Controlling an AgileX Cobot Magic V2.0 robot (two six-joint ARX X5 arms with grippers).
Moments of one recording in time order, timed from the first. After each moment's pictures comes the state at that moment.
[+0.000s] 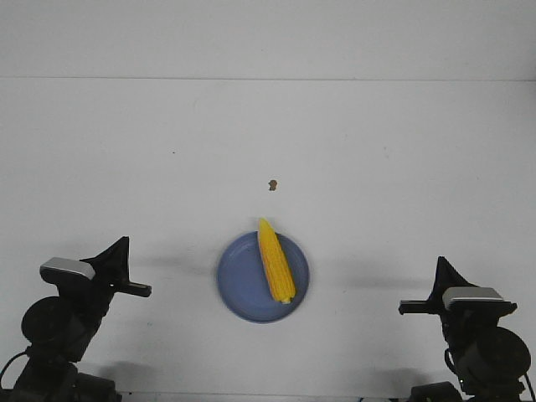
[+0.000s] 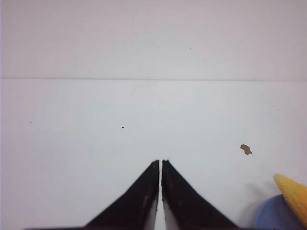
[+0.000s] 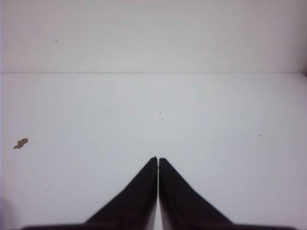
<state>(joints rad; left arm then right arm) -0.20 0.38 0.51 -0.14 0.00 -0.09 0.14 0.25 0.56 -0.48 0.11 0.08</state>
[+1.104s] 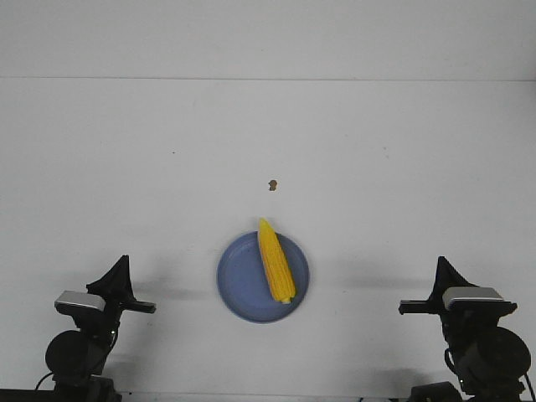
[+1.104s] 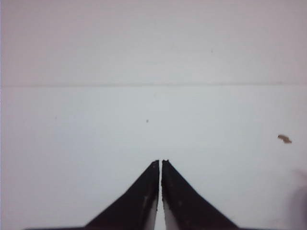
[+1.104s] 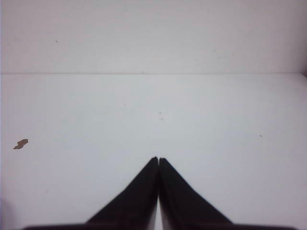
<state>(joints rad) -0.12 0.01 0.04 0.12 0.00 -0.02 0.14 0.25 0.56 -0.48 0.11 0.08</state>
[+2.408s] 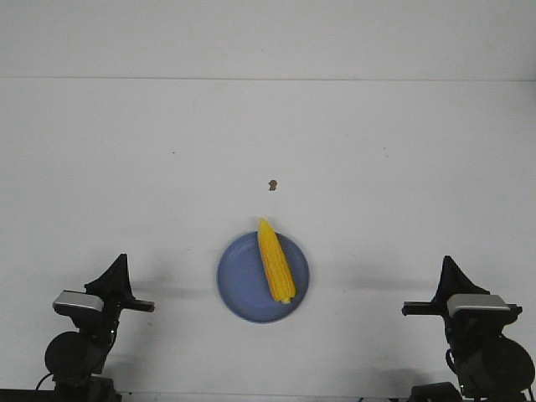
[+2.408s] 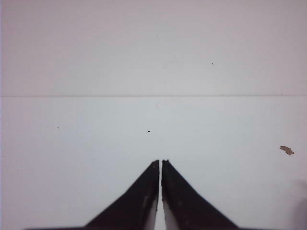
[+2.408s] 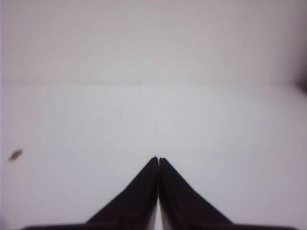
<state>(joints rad) -0.11 0.00 0.03 0.15 0.00 -0.03 0.11 0.16 0.51 -0.40 0.11 0.05</state>
